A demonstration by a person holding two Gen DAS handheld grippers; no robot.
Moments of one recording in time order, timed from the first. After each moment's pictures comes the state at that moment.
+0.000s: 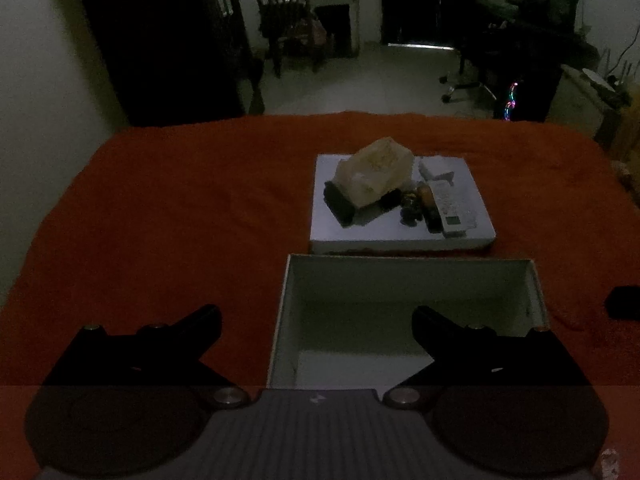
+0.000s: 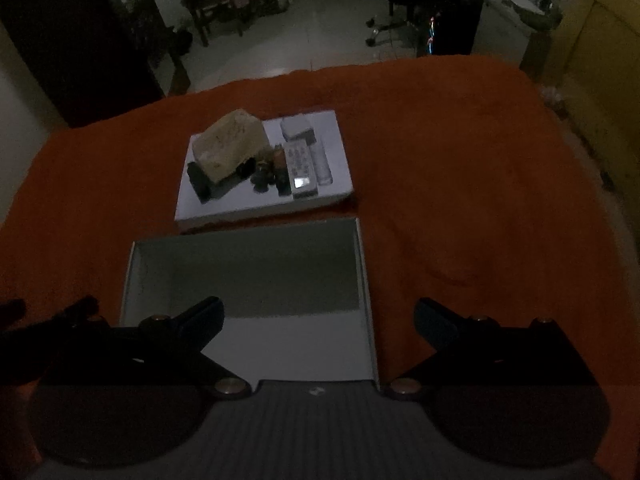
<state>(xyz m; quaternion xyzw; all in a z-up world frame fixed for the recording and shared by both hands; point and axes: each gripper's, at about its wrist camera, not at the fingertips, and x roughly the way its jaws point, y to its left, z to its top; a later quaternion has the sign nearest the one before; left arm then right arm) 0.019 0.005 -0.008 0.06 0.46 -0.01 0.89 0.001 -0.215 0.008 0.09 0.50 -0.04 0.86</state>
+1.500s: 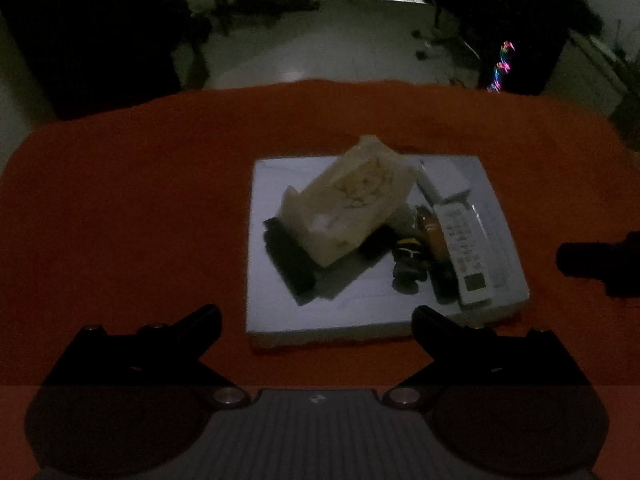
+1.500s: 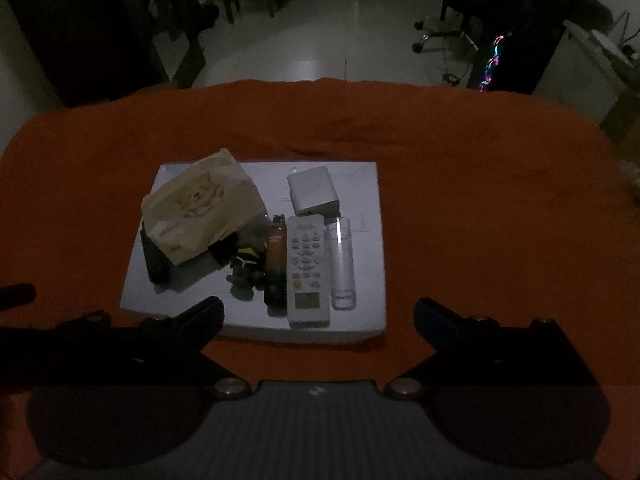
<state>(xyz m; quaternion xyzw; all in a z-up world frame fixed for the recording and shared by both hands) 0.271 -0.039 -0.125 0.07 0.53 -0.07 0.84 0.281 -0.225 -0.115 0.03 0.53 0.01 0.85</state>
